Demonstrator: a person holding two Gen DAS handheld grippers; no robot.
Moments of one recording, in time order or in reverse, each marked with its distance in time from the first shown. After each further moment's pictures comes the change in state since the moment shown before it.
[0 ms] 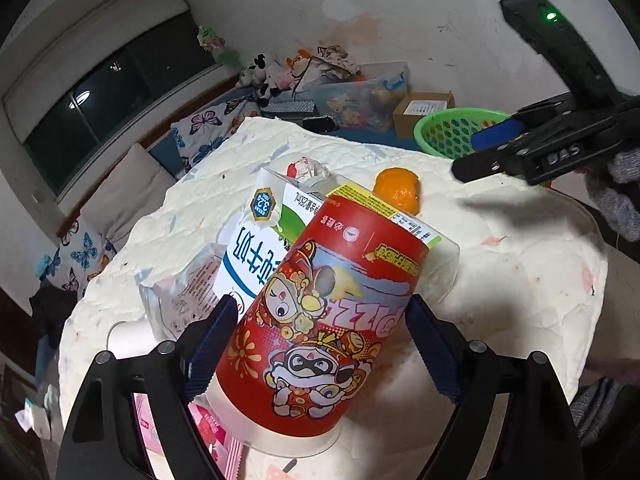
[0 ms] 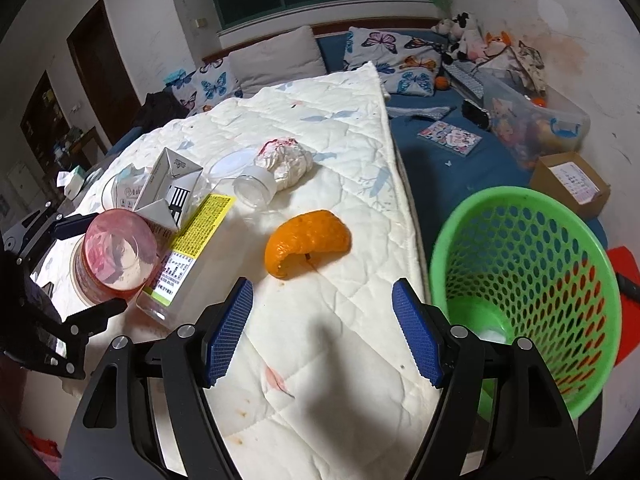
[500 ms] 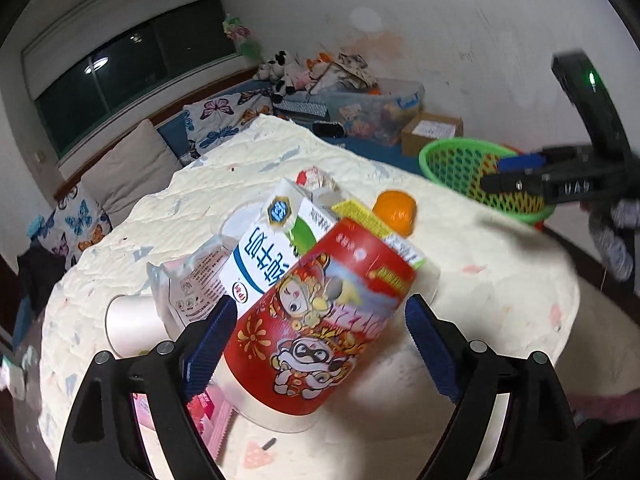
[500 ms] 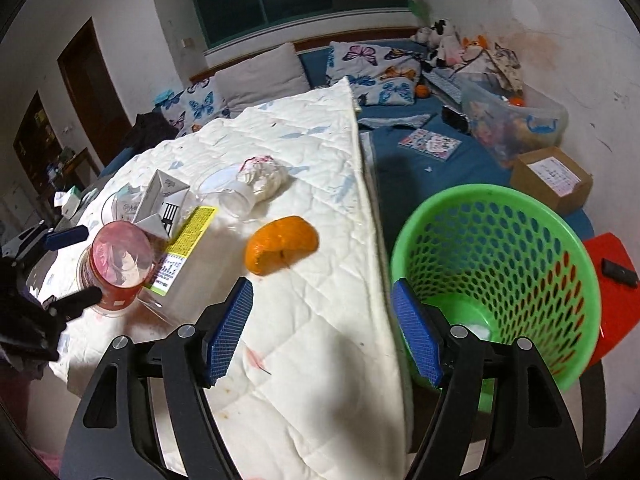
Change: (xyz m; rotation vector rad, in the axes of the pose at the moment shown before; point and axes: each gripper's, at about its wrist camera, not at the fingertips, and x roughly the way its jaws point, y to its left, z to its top) left arm -0.016 0.010 0.003 -0.129 0.006 -0.024; right arm -0.033 -0.018 -0.011 0.053 -0.056 -0.030
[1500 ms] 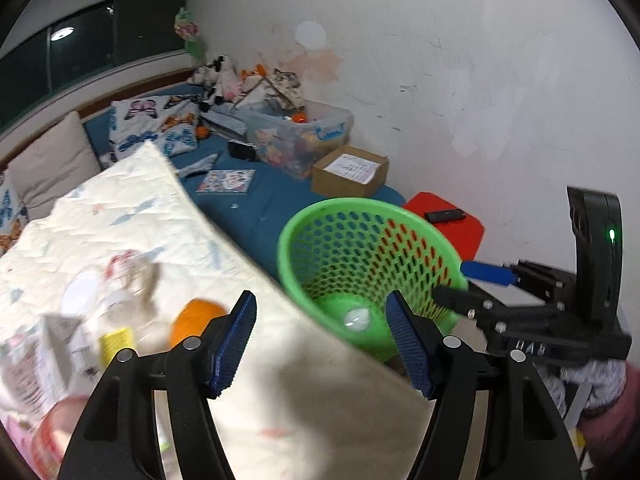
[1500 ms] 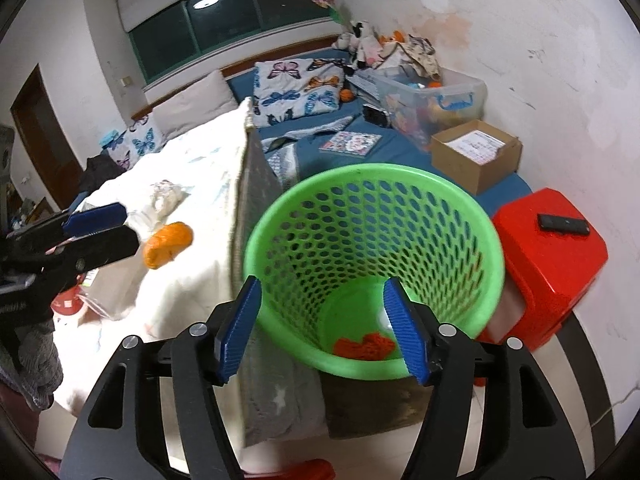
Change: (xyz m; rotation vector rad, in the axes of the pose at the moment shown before) left arm 0.041 -0.114 0.103 -0.128 -0.057 -0.289; right arm -0.058 -0.105 -0.039 0.165 -0.067 -0.146
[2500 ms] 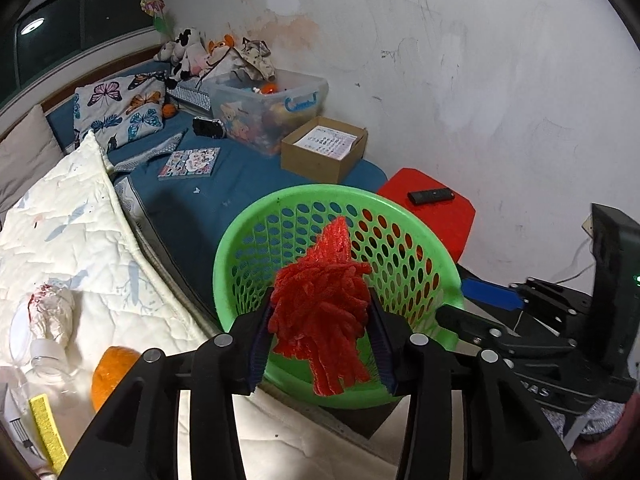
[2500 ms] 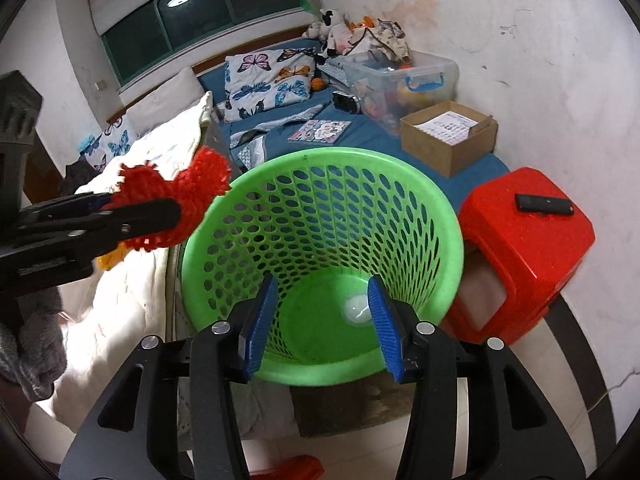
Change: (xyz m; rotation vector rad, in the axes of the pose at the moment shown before) left arm 0.094 -0.039 0.038 0.032 0.121 -0.087; right arm 0.014 -0.053 -0.008 0.067 0.035 -0.070
